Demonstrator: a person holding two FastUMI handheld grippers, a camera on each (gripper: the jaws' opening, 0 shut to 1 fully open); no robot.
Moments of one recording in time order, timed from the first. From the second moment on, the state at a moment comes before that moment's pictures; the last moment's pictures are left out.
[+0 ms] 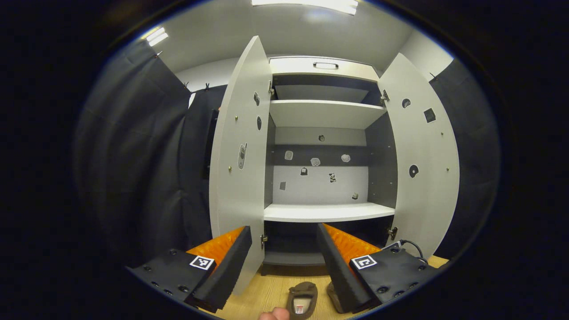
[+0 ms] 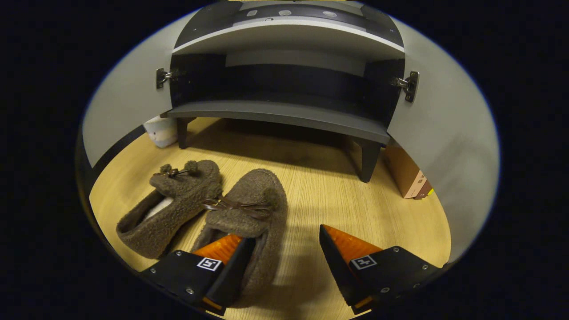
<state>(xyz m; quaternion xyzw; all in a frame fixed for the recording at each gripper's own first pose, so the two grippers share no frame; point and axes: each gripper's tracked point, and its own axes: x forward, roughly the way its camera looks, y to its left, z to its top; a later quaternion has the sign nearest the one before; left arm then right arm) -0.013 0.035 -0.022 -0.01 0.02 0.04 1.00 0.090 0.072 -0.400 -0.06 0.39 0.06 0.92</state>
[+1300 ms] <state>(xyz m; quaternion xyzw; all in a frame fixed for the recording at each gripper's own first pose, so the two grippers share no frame) 0.009 0.032 -0.032 0.00 0.01 0.02 1.00 0.112 0.072 -0.118 0.05 0.13 0.03 0.99</state>
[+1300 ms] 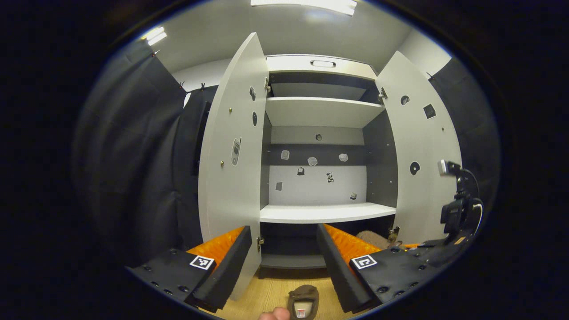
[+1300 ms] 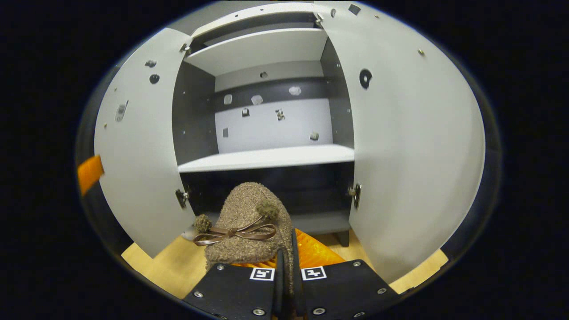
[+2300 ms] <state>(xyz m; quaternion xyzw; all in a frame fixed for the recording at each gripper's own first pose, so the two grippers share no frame) 0.017 0.051 -0.051 0.00 0.02 0.03 1.00 0.421 0.039 -0.073 0.03 0.24 -0.05 0.97</state>
